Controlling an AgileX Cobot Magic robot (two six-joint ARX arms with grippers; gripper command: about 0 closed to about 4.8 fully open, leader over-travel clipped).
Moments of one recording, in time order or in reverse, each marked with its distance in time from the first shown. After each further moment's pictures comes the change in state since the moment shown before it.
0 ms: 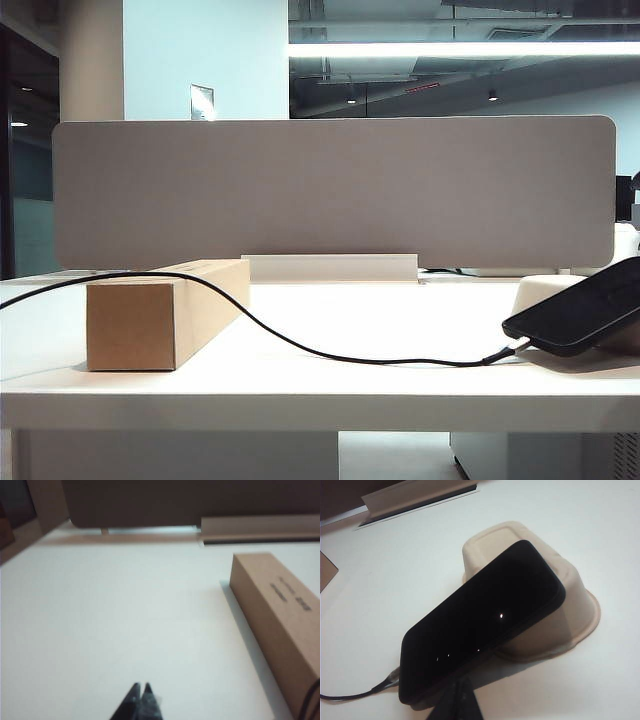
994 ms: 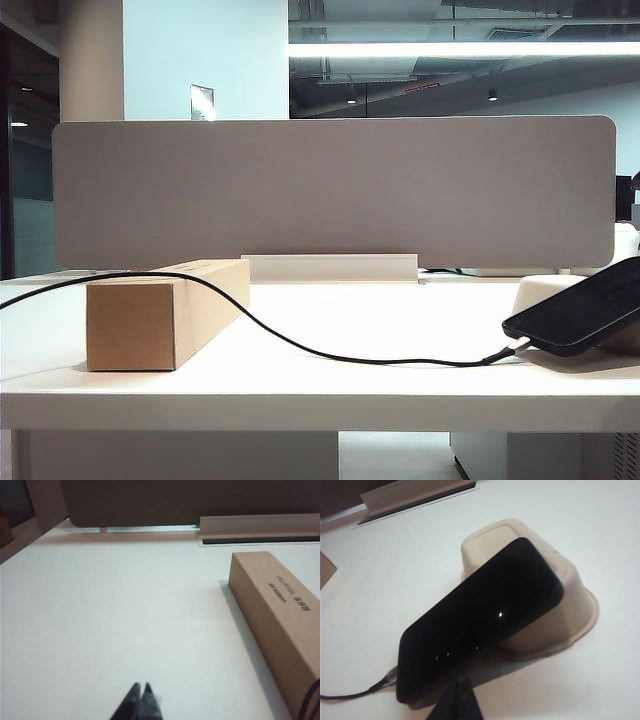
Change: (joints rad) left arm -0.002 -0.001 0.000 -0.001 0.000 -0.002; right arm -0.007 -0.004 0.000 -0.008 -0.001 0.000
